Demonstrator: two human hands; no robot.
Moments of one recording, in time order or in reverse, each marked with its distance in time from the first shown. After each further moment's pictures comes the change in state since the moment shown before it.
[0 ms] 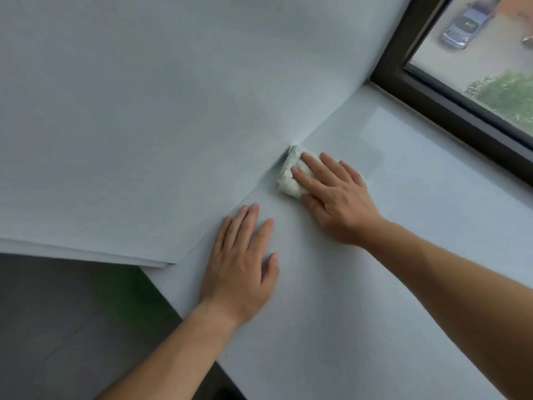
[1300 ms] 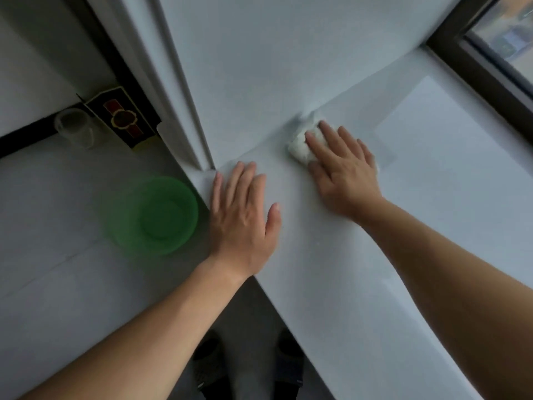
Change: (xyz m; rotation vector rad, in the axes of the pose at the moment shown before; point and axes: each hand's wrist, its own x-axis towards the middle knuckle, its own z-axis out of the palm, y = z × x) left_hand -0.080 -0.006 0.002 -0.091 0.220 -0.260; right_hand -0.039 -0.084 0.019 0.040 0.029 0.056
